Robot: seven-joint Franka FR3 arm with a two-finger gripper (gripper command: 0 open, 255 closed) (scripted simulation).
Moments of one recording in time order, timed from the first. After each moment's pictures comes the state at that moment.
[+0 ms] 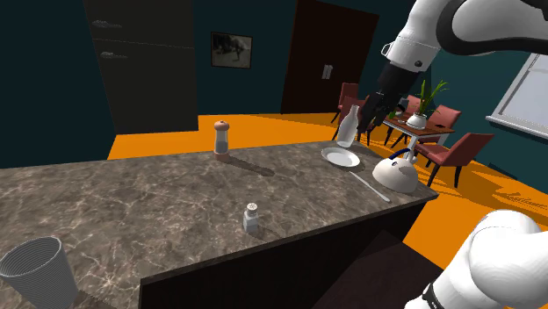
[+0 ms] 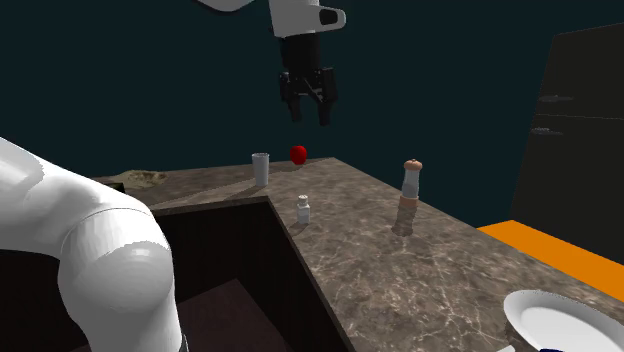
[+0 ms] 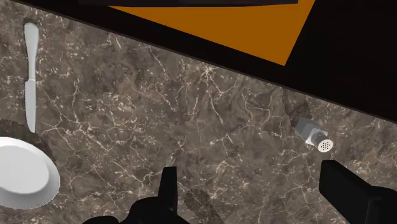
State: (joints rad) arm 0.01 -0.75 0.03 -2.26 0.02 1.69 0.03
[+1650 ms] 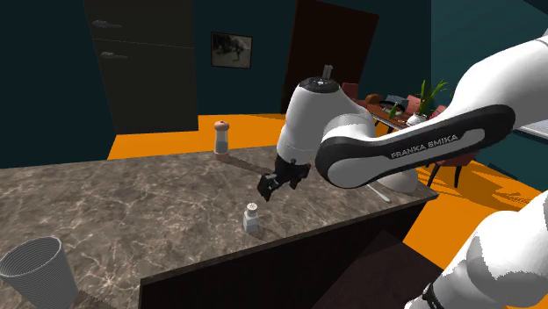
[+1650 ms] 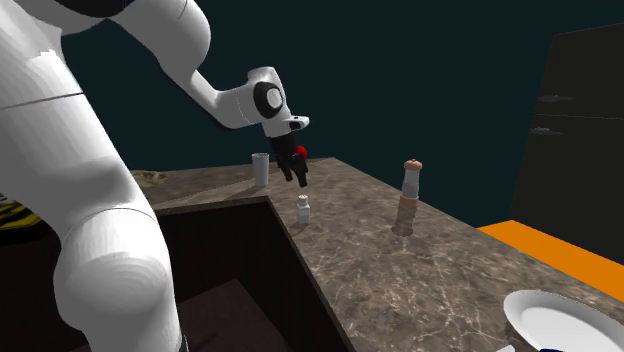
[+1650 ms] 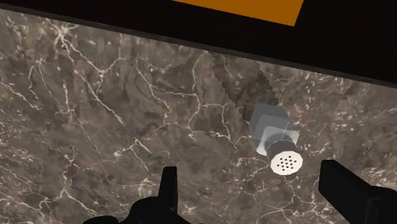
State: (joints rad) arm -0.04 -0.25 0.55 -2.37 -0.12 2.32 0.70
